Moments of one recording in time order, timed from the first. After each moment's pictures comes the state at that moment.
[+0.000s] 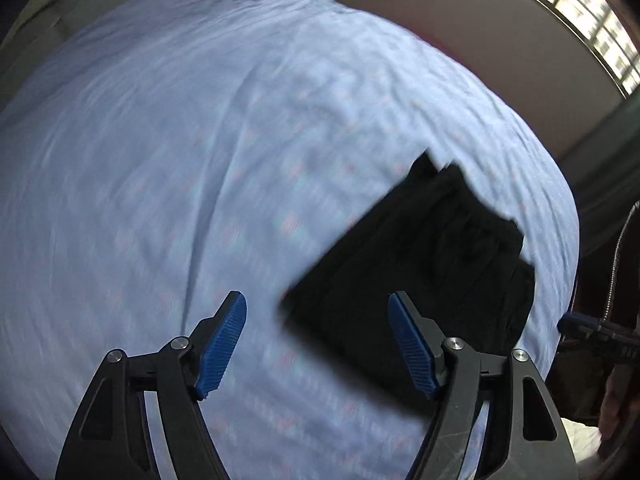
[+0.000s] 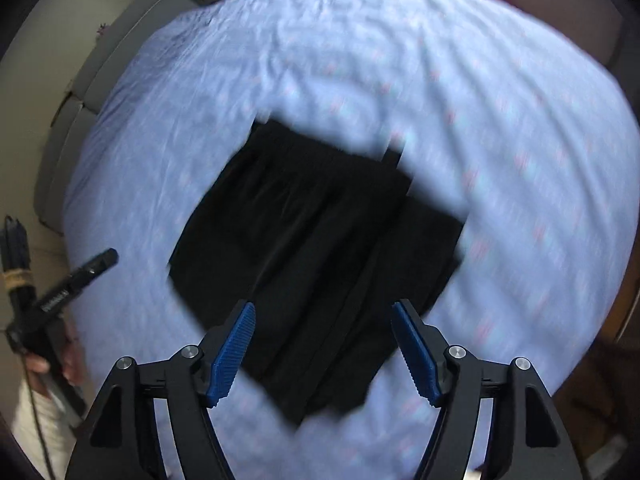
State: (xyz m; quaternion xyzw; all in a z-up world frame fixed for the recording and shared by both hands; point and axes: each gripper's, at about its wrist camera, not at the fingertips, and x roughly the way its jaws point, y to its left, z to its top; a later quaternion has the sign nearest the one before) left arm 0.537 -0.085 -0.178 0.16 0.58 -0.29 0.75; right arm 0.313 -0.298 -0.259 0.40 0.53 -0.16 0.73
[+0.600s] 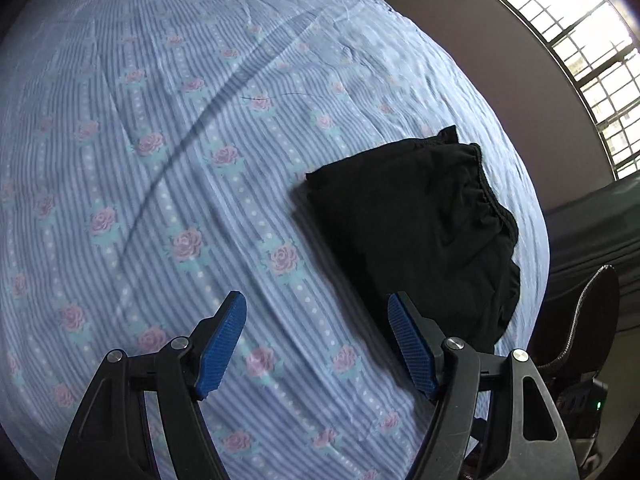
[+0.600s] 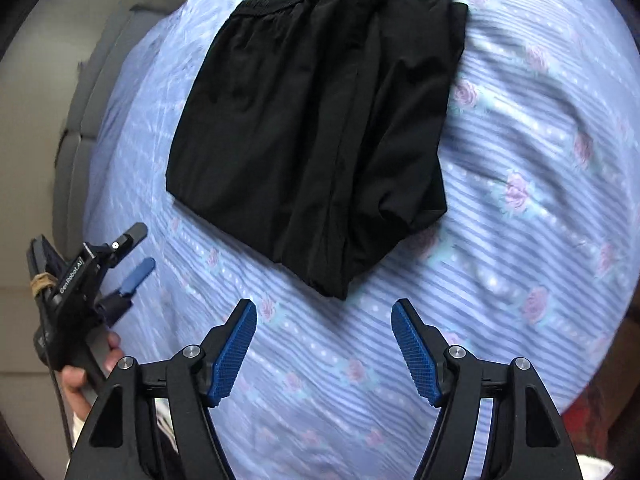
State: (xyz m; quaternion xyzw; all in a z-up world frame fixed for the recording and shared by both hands) left arm 0.508 -0.016 -0.255 0.00 0.61 -0.29 0.73; right arm 0.263 -0.193 -0.337 0.51 0.45 -0.19 0.71
